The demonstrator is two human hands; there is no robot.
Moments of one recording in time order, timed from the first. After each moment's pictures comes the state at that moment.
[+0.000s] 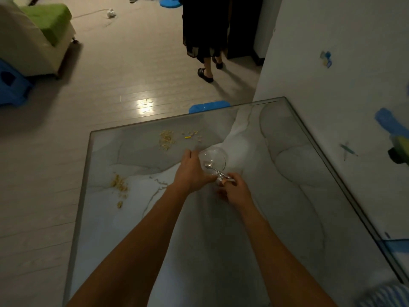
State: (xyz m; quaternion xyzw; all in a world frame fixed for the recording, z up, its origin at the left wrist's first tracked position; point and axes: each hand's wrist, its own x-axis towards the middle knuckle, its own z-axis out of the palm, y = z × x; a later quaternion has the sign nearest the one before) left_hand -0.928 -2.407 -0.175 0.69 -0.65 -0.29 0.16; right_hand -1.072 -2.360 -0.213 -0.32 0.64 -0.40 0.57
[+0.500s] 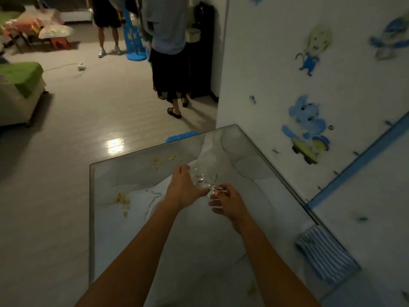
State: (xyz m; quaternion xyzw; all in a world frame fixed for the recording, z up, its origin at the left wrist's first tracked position) left_hand -0.928 -2.268 -0.024 0.62 -0.70 -0.30 0.20; right_hand -1.076 -2.201 -0.048 -0.33 0.61 -0.46 0.55
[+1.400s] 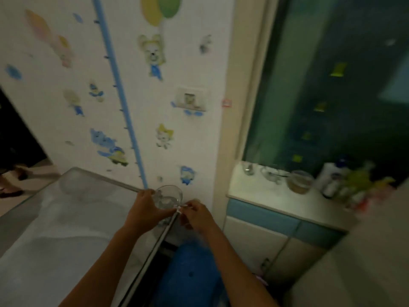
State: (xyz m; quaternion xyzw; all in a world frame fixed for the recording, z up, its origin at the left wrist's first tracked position) left_hand -1.171 -1.880 0.135 0.36 -0.87 -0.31 0.13; right_hand -1.272 -1.742 0.097 -0.21 0.74 -0.55 0.33
